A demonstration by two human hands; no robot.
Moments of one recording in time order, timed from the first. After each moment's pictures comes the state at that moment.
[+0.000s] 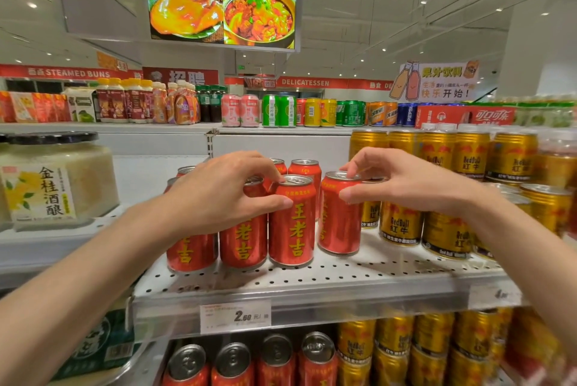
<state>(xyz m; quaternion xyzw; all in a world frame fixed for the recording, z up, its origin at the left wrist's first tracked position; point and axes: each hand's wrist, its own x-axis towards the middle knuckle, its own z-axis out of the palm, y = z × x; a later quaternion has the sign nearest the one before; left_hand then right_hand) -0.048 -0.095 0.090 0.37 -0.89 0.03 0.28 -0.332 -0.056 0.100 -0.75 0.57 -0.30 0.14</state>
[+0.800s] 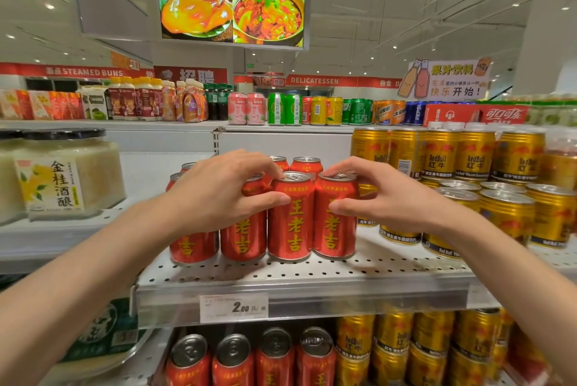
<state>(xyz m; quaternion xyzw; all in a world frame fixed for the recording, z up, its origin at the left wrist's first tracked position) -0.046 -0.094 0.083 0.37 -0.88 0.08 0.29 -0.319 -0.050 0.079 -0.78 0.53 -0.32 0.11</state>
